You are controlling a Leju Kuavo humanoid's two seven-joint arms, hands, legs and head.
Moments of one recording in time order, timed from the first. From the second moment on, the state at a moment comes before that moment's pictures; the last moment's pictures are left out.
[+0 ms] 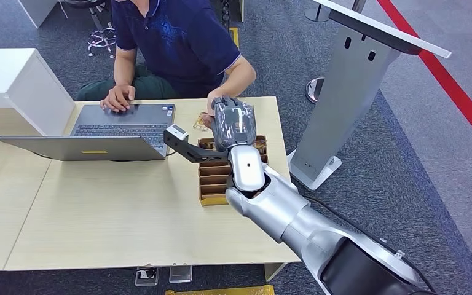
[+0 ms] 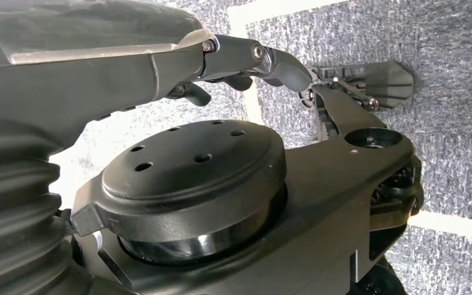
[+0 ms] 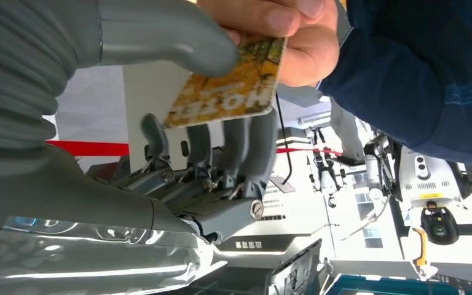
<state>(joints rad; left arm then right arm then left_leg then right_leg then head) -0.15 -0.05 -1.25 -0.22 1.27 0.18 -0.04 -0.89 0.22 0.96 -0.66 1.03 -0.55 0.47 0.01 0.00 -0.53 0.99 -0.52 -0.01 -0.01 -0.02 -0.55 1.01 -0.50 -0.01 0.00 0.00</state>
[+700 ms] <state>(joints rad) -0.15 -0.04 -1.25 -0.22 1.30 0.18 -0.06 -0.75 0.13 0.89 -0.91 0.63 -0.53 0.28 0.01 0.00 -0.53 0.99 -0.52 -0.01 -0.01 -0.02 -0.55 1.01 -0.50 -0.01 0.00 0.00</state>
